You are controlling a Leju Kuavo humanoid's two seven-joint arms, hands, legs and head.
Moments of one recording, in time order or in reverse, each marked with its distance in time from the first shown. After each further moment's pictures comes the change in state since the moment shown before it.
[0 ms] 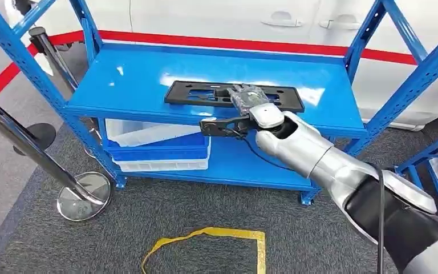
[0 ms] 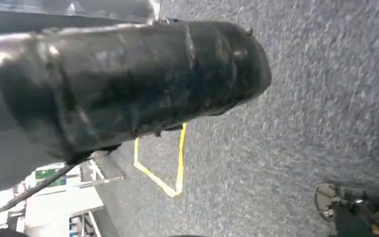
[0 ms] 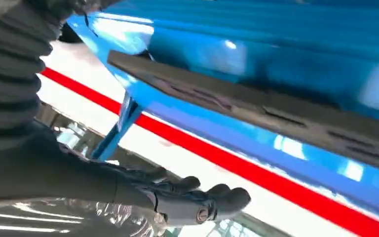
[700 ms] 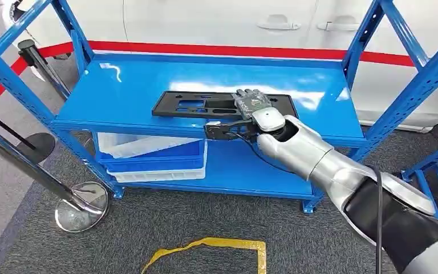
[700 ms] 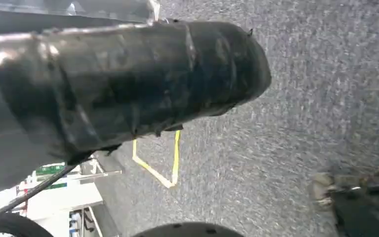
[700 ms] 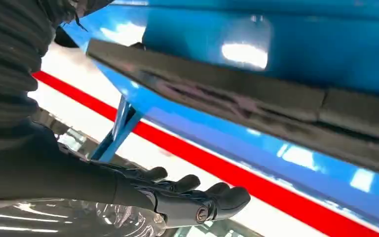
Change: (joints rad) left arm 0.002 0.002 0.000 0.000 0.005 -0.001 0.004; right arm 0.010 0.027 -0.002 0.045 0.021 -0.009 -0.019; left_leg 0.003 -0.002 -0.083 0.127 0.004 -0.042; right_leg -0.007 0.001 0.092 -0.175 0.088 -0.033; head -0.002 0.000
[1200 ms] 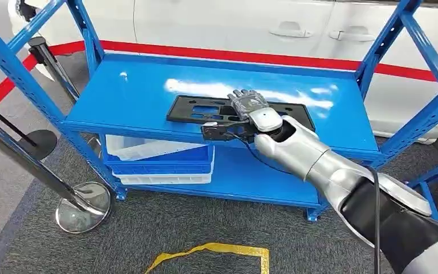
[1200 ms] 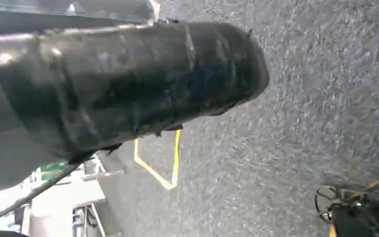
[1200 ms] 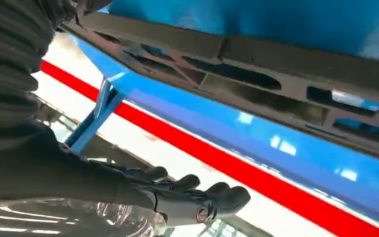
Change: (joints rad) left arm 0.001 0.000 0.000 0.000 -0.003 0.003 0.013; right arm -0.006 0.010 0.000 0.025 0.003 0.002 -0.017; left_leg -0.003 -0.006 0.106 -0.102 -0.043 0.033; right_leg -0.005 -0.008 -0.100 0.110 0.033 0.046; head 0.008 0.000
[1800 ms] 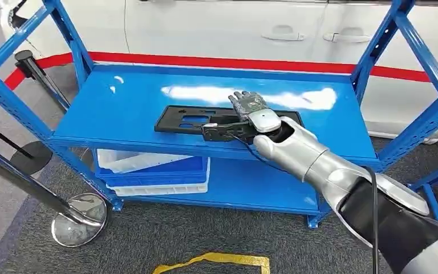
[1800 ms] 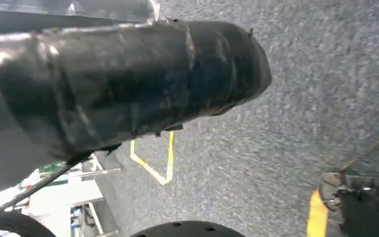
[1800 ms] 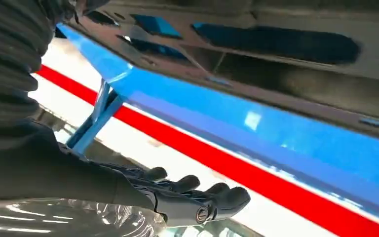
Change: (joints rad) left arm 0.000 0.000 0.000 0.000 0.011 0.003 0.004; right arm 0.000 0.026 0.000 0.021 0.000 0.003 0.000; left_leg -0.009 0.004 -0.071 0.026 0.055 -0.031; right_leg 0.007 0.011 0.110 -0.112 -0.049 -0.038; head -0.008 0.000
